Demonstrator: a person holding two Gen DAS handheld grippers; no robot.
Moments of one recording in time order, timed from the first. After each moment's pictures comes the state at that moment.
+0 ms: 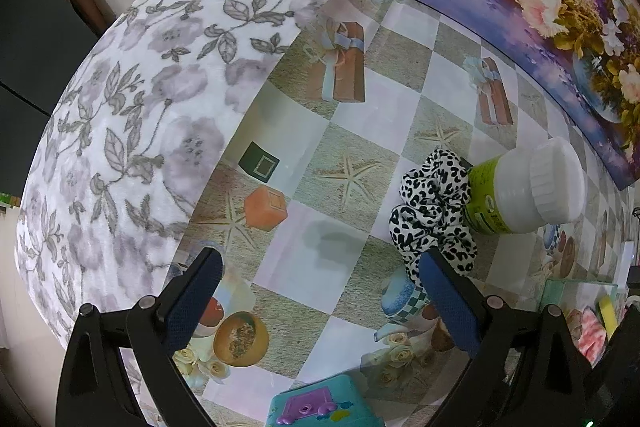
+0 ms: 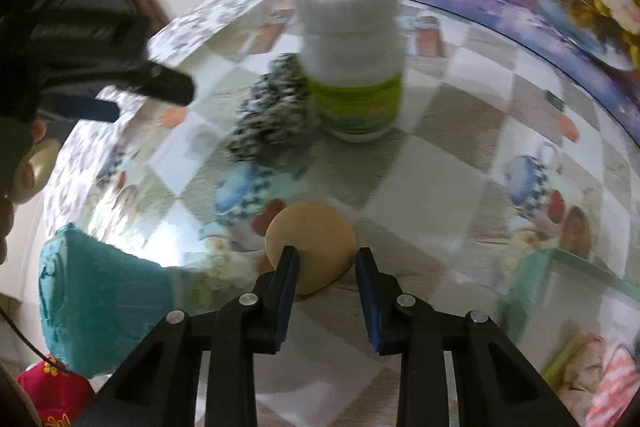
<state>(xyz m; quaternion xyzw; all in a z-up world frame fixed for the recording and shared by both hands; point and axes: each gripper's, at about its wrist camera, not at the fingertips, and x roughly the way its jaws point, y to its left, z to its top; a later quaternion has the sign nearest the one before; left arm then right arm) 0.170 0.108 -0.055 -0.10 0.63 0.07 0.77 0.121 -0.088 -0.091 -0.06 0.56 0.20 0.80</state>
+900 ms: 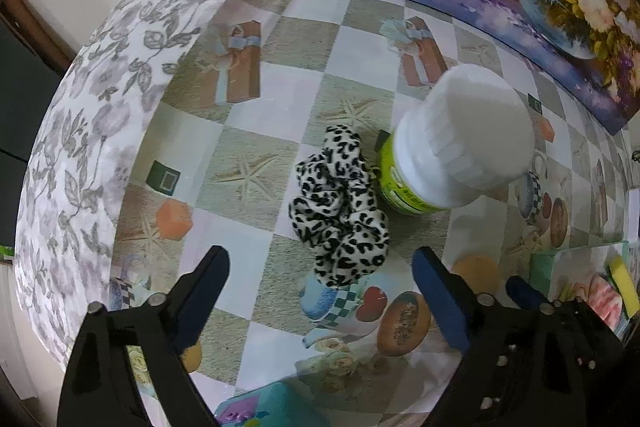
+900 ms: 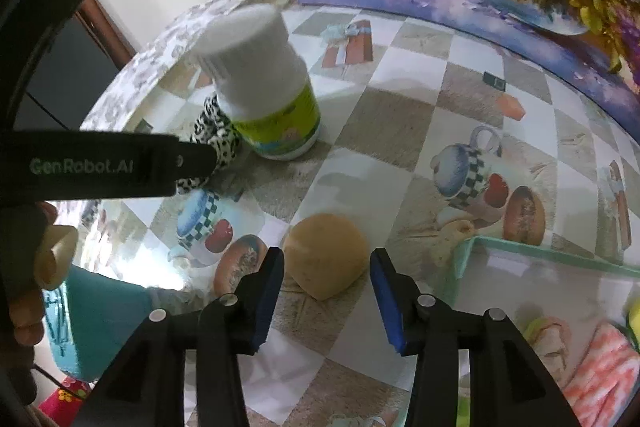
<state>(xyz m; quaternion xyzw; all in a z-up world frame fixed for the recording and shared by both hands) 0.177 0.032 -0.066 -0.03 0.63 0.02 0.78 0.137 -0.123 -0.080 -0.02 0.56 0.14 0.81</state>
